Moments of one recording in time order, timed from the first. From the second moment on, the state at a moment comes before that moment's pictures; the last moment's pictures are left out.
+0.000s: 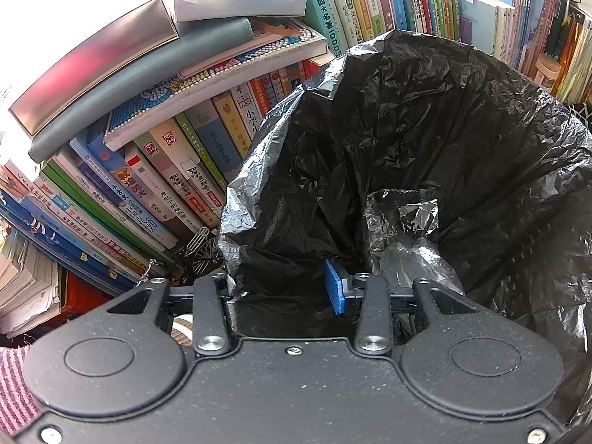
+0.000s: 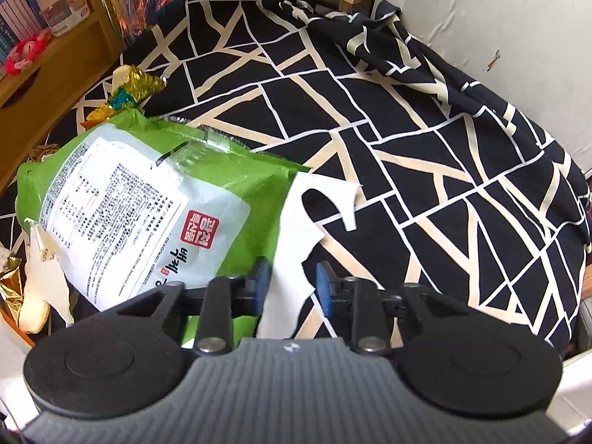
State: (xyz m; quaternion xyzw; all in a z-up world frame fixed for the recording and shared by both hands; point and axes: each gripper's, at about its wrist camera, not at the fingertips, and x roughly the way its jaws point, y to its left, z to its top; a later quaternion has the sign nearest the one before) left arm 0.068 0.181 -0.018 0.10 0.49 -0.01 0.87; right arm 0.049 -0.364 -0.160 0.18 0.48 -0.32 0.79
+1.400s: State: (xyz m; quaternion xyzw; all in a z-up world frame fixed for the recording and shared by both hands) left arm 0.066 0.182 -0.017 0.10 0.49 -0.02 0.87; right arm 0.044 -0.363 -0.158 0.19 0.49 -0.31 0.79
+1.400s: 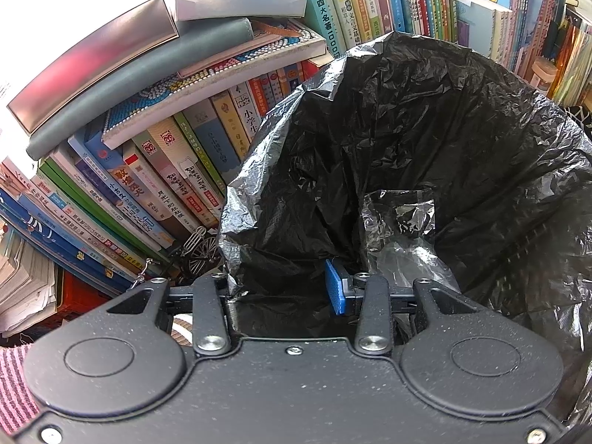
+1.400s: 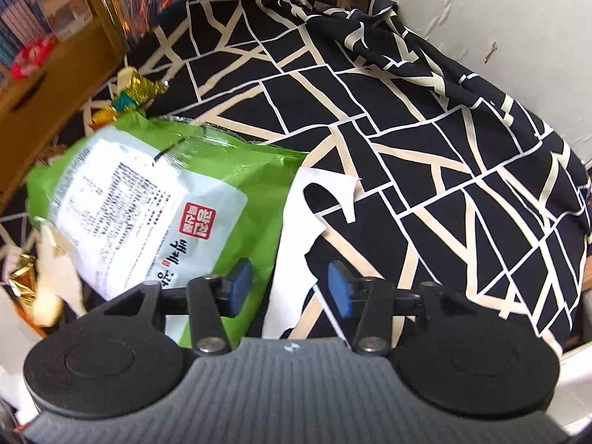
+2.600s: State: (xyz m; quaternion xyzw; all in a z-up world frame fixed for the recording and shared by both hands) left arm 0.067 0.182 -0.018 0.10 0.49 -0.02 0.87; right arm 0.024 -0.317 0.001 0.24 0.27 -0.21 0.91
